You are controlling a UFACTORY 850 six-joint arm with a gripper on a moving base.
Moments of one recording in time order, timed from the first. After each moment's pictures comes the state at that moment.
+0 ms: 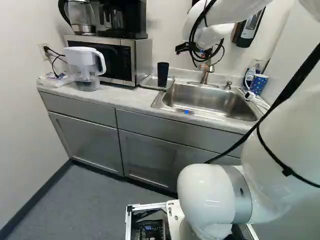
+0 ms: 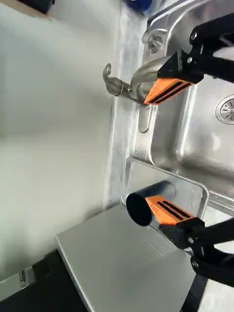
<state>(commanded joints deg) -8.5 12.3 -53.9 0.9 0.9 1.7</state>
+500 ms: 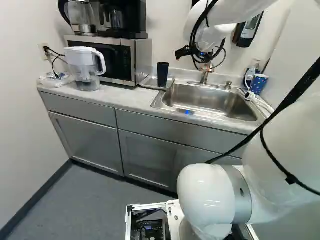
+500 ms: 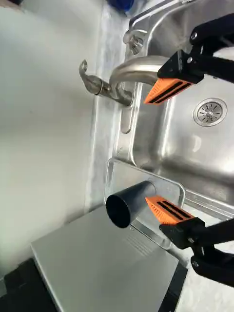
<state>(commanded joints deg) -8.6 13.4 -53.0 0.9 -6.1 1.7</state>
